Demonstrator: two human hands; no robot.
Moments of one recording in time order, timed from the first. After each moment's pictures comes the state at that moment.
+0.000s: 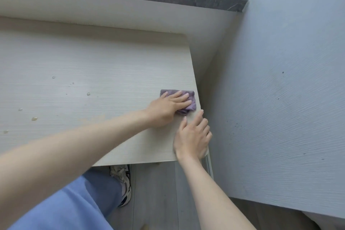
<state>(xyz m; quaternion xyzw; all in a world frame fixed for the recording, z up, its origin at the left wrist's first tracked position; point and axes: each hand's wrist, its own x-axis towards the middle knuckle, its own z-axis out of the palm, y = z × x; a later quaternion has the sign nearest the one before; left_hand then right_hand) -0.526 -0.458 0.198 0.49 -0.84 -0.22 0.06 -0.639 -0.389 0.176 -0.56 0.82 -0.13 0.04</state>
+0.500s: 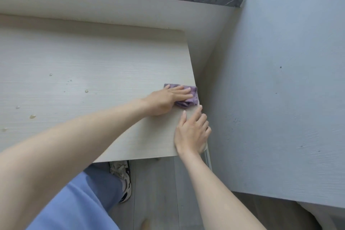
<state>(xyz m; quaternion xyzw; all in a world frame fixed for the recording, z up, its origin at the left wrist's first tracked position) -0.522 -0.485 0.189 0.44 -0.86 -0.26 0.08 -0.642 -0.390 0.175 -0.56 0.81 -0.16 0.03</state>
